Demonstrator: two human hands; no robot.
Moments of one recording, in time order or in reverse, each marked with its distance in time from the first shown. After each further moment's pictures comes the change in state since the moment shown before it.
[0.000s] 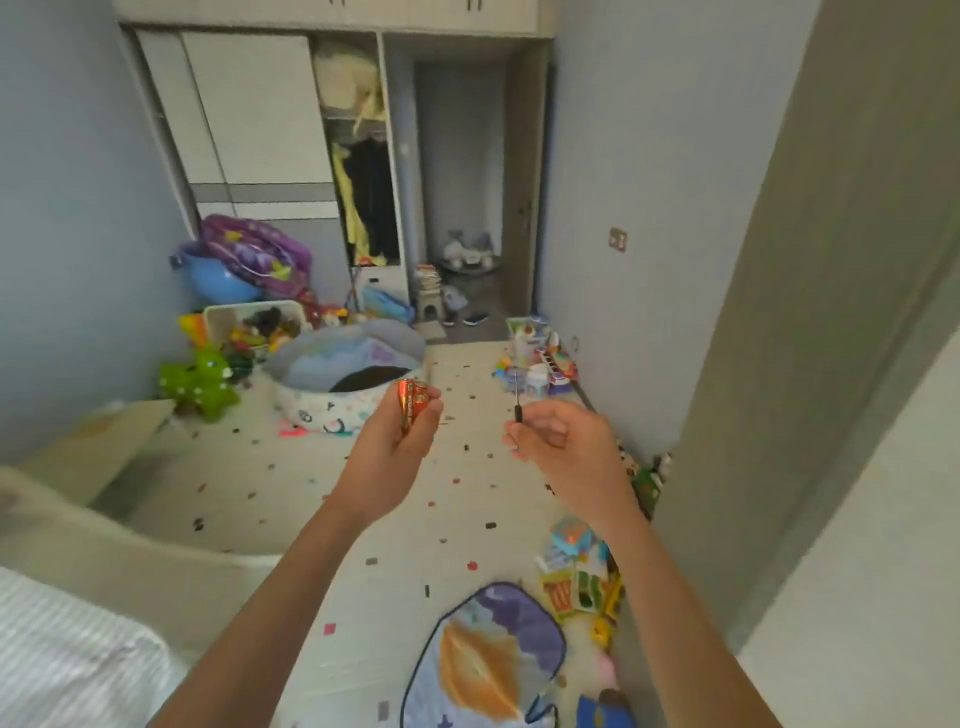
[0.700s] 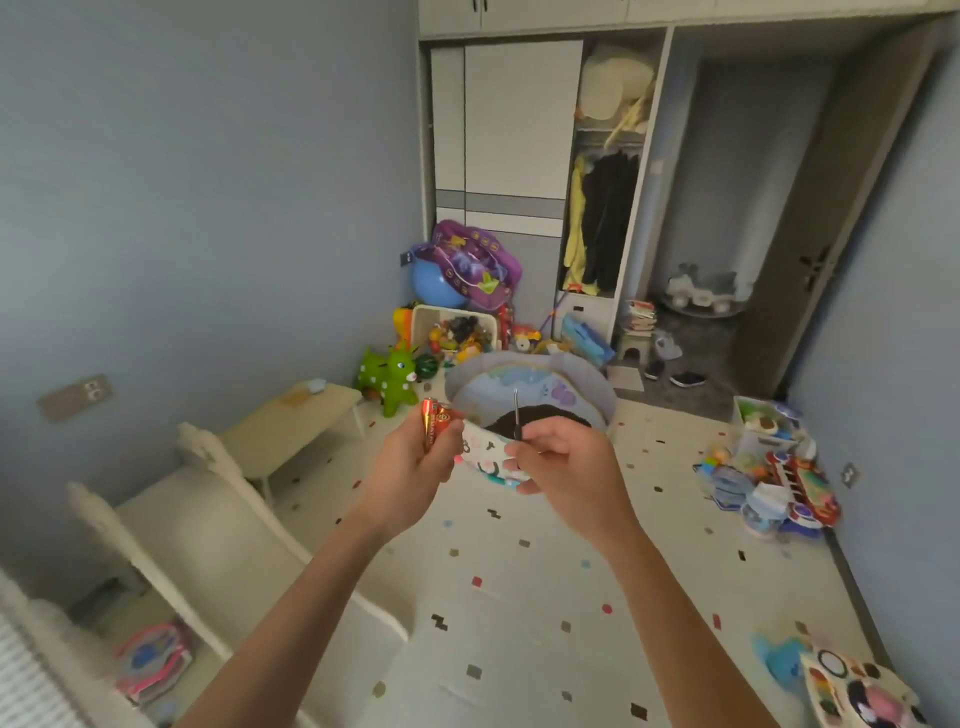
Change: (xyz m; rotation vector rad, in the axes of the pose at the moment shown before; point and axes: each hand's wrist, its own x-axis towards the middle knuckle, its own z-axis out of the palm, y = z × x) left_hand 0.305 -0.195 -0.171 0.304 0.405 -0.240; right_hand 0.418 0.073 0.289 0.086 -0.512 -0.024
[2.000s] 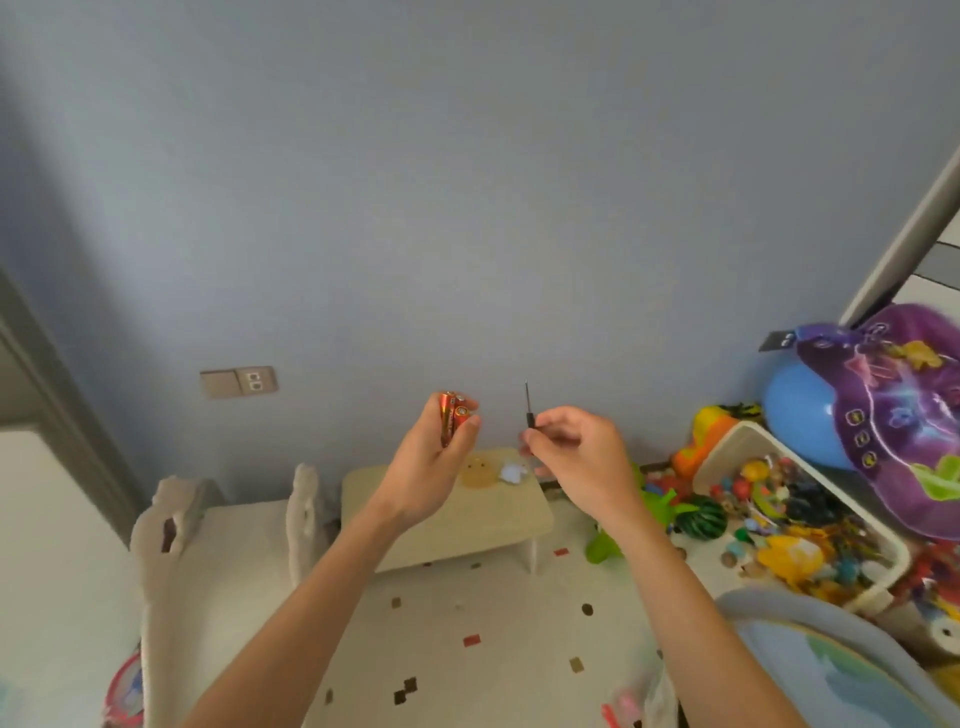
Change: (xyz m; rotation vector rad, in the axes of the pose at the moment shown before) left_hand 0.783 -0.477 -0.207 0.200 0.761 -0.367; right_hand 0.986 0.163 0.504 0.093 -0.811 -0.125
